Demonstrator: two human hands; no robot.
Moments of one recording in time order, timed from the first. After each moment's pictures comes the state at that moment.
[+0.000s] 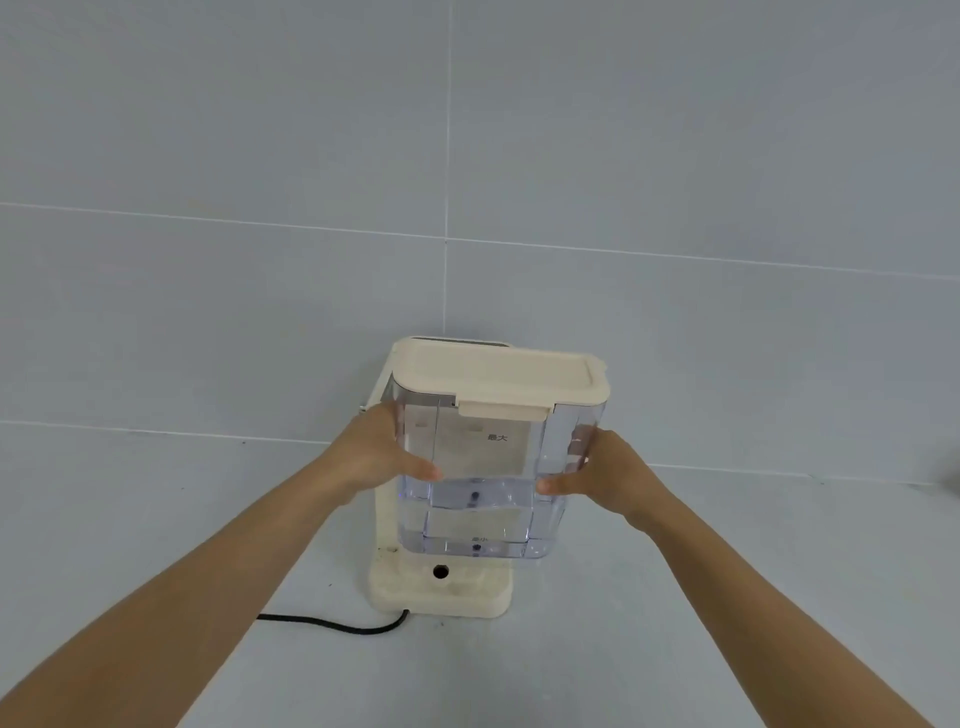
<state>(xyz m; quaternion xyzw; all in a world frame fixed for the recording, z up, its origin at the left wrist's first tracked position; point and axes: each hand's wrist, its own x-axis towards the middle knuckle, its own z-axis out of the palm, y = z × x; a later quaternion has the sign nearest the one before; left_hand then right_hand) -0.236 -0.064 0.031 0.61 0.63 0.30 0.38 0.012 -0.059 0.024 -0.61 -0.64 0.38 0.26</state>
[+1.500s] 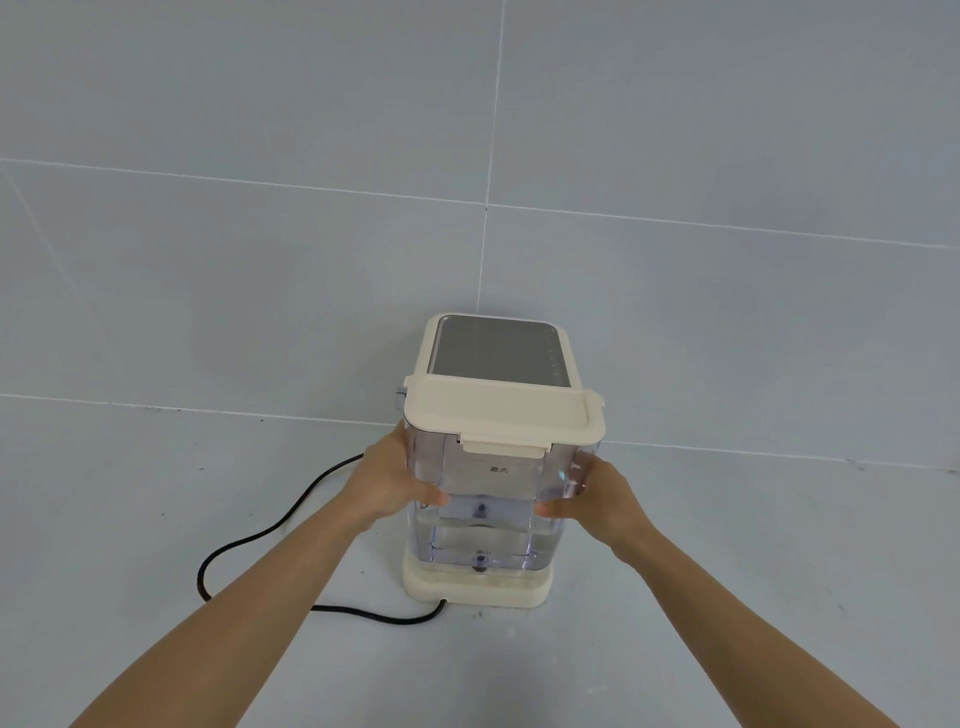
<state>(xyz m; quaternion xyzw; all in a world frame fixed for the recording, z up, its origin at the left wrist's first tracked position) -0.239 -0.052 -0.039 0.59 0.61 0.29 0.44 -0.009 -0.069 -0.038 -0.67 -0.56 0.41 0.27</state>
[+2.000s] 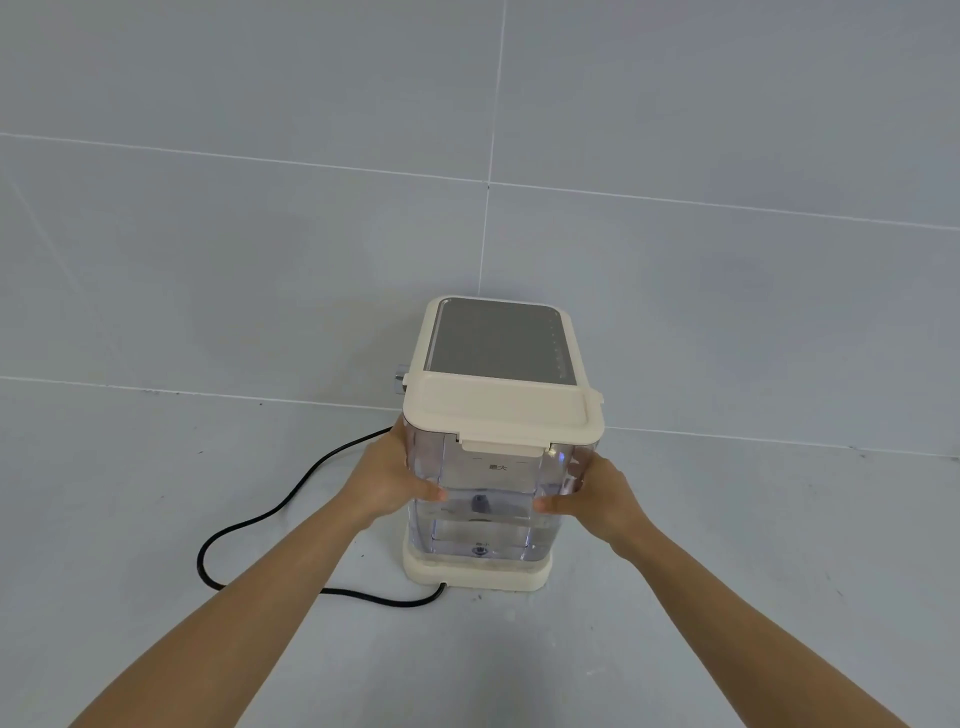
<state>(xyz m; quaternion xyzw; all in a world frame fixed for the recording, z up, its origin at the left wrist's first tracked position) -0.236 -0.057 -0.051 0.59 0.61 0.29 0.44 -0.008 -0.067 -0.055 -0.66 -0.57 0.42 0.26</state>
